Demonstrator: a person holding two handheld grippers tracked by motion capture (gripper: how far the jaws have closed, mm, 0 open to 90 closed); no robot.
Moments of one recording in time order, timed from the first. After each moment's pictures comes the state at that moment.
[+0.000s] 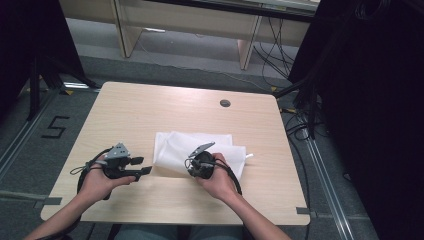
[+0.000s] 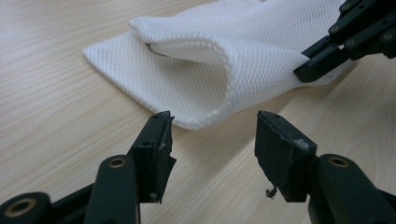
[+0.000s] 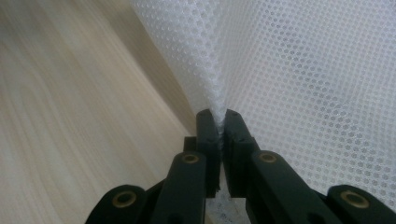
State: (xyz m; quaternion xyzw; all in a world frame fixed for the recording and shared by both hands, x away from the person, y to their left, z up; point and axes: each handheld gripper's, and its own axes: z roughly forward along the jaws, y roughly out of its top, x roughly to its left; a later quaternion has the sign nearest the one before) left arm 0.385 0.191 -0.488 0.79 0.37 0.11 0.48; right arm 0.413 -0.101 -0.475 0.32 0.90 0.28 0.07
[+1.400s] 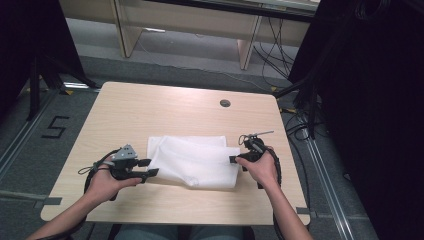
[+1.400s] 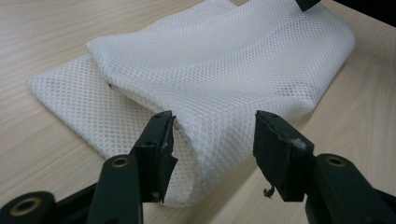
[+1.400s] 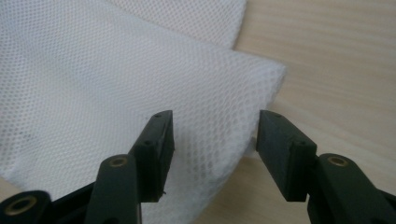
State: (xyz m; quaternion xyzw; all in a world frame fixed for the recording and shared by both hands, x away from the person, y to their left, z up) left arm 0.383 0.170 -0.489 0.79 0.36 0.10 0.48; right arm 0.455 -0.239 -0.459 0.55 0.79 0.28 0.06
